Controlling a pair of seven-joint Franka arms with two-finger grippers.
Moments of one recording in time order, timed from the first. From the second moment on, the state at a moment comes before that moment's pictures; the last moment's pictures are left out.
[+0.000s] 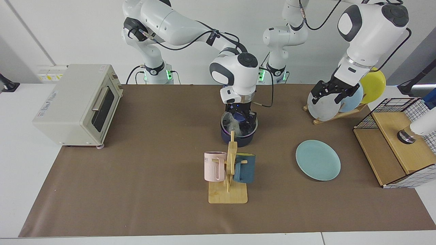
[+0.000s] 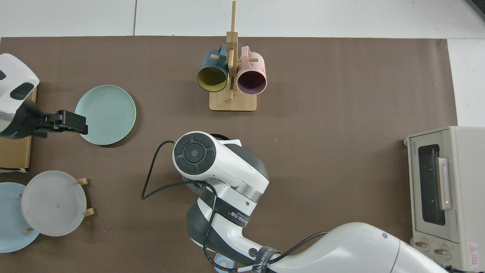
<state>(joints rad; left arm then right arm) 0.06 0.03 -0.08 -1.63 -0.06 1.64 -0.04 0.16 0.62 0.74 -1.48 -0.44 1.96 1.60</state>
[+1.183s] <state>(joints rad) 0.06 0.03 -0.09 -1.63 -0.06 1.64 -0.04 0.15 0.62 0.77 -1.45 -0.47 1.92 1.60</state>
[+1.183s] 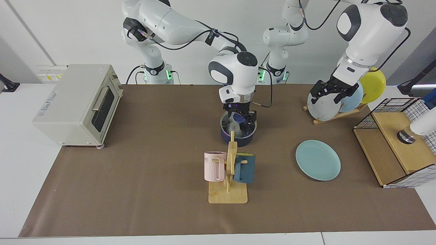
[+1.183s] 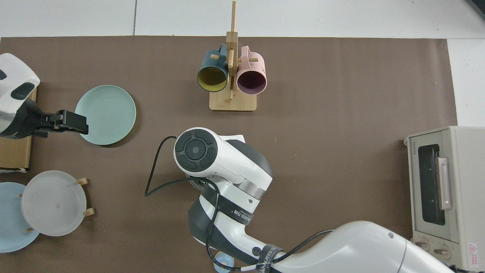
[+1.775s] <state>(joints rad) 0.06 0.03 -0.09 -1.63 -0.06 1.64 -0.04 0.08 0.53 0.89 -1.37 -0.46 1.76 1.46</state>
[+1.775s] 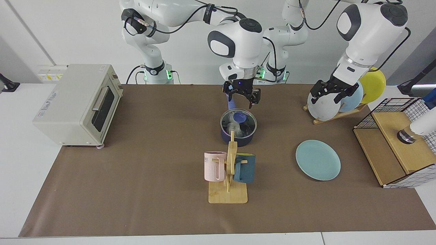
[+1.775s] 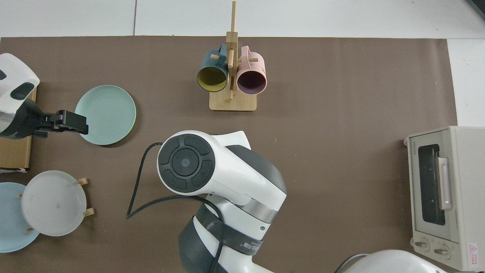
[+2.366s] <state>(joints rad) 0.06 0.03 -0.09 -1.63 -0.06 1.64 -0.04 0.09 0.32 0.40 -1.33 -0.13 1.70 0.80</state>
